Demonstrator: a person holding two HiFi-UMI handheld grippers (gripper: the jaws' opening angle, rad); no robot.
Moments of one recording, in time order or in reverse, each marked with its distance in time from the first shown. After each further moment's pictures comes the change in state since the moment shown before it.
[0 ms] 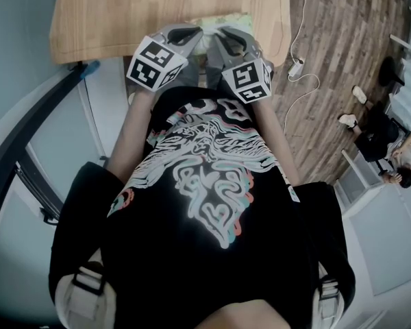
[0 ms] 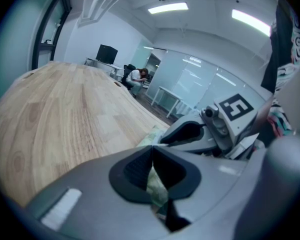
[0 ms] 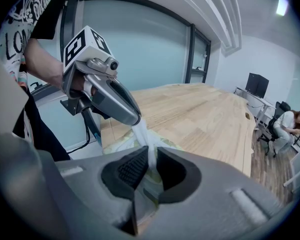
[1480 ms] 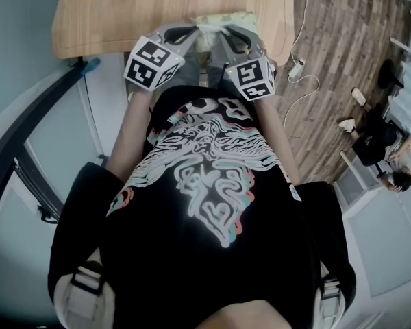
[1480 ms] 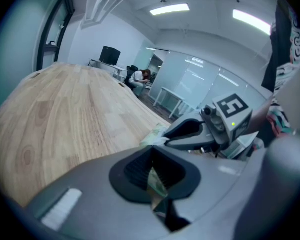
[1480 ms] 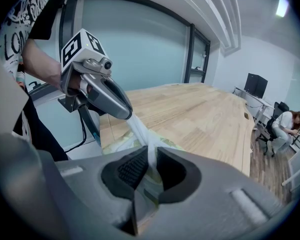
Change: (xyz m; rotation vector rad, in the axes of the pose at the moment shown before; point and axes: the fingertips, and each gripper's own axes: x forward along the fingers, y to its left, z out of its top) left arm -0.020 0.008 -0.011 -0.011 -0.012 0.032; right arm 0.002 0.002 0.002 0.001 -0.007 -0.012
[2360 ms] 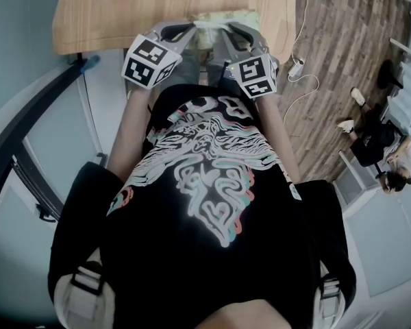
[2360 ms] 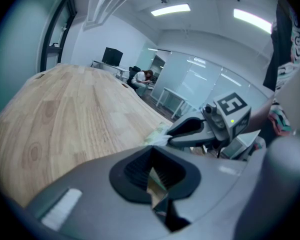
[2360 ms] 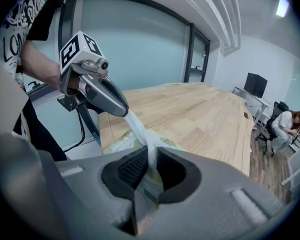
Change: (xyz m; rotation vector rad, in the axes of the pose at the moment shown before) left arm -0.010 0.008 -0.008 -0.006 -0.008 0.029; right arm 0.002 0.003 -0.001 0.020 -0.003 -0.001
